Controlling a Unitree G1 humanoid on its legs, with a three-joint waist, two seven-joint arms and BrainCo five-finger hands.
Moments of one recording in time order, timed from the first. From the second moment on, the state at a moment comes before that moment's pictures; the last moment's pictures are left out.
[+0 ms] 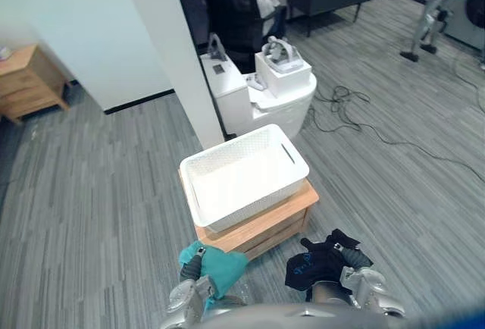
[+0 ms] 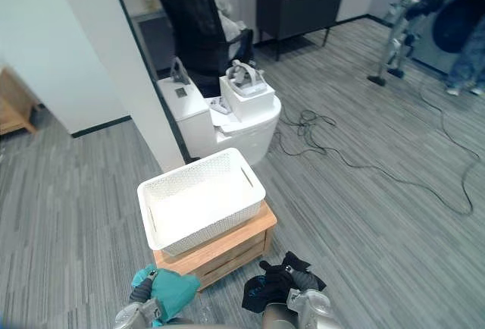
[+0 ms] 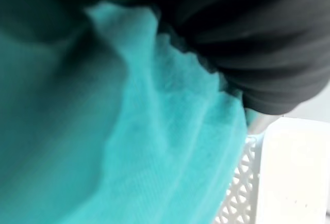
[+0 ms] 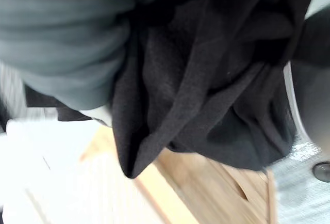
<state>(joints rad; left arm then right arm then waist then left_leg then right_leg) 0.16 -0.05 0.23 0.72 -0.33 -0.03 0.05 0.04 -0.05 -0.07 0.87 0.29 -0.01 0.02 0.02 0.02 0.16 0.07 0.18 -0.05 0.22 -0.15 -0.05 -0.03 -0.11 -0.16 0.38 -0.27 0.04</state>
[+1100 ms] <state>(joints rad) 0.24 -0.07 0.39 0.67 -0.29 -0.03 0.09 0.38 -0.01 -0.58 -0.28 0.18 -0.05 -0.14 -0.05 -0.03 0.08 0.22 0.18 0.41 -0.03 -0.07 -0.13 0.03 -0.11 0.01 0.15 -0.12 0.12</state>
